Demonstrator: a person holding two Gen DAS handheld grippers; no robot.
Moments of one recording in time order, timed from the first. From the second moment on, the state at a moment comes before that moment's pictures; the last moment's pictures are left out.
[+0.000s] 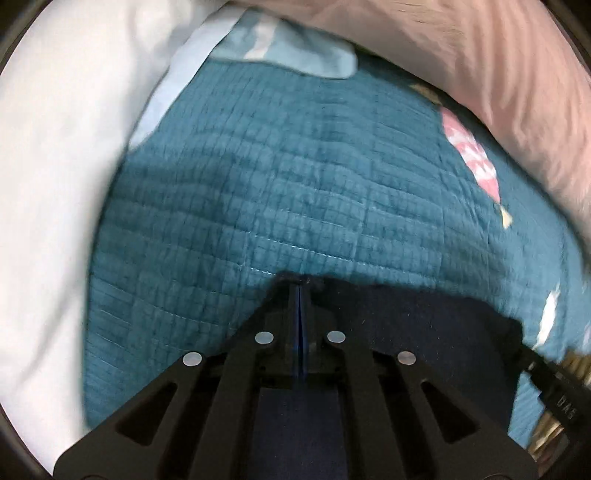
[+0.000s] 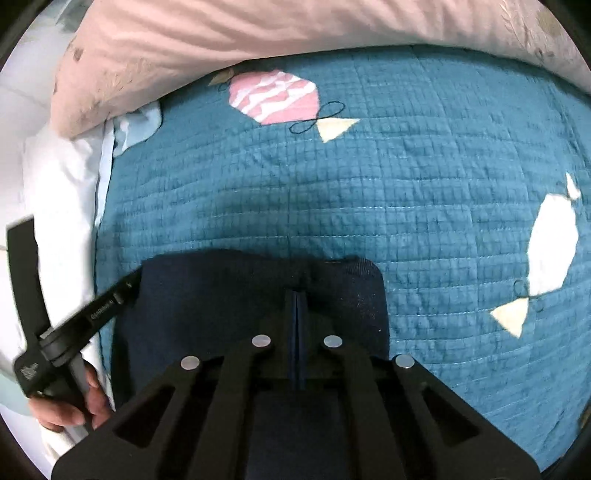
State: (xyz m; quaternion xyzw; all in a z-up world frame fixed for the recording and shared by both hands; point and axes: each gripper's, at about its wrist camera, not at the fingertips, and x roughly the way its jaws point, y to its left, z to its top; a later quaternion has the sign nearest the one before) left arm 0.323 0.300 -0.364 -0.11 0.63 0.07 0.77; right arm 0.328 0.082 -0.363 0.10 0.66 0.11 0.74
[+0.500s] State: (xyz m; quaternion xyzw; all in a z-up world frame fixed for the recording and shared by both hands) left arm 0.239 0.327 -0.293 -0.13 0.62 0.00 0.77; right arm 0.279 0.021 -0.308 0.15 0.65 0.13 0.74
